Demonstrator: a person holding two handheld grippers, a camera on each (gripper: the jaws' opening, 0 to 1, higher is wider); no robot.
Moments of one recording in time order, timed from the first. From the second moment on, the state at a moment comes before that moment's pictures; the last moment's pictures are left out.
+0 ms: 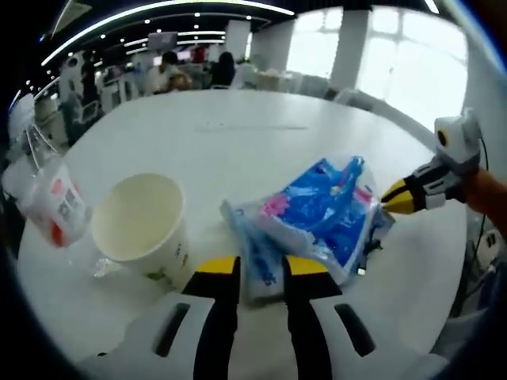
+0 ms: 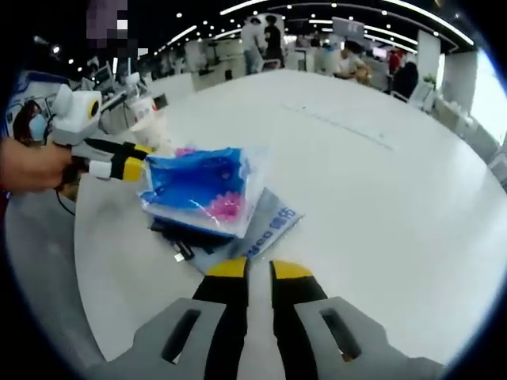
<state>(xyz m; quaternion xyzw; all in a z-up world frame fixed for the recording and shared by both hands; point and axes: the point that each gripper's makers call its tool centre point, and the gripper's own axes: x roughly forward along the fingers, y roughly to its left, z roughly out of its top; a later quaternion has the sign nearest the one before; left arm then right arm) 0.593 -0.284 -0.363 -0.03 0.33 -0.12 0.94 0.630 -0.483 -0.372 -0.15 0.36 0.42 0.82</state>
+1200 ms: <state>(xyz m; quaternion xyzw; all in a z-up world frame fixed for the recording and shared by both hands) 0.591 -0.319 -0.343 -0.08 0.31 -0.15 0.94 0.640 -0.455 -0.324 -0.15 0.29 0.43 0.84</state>
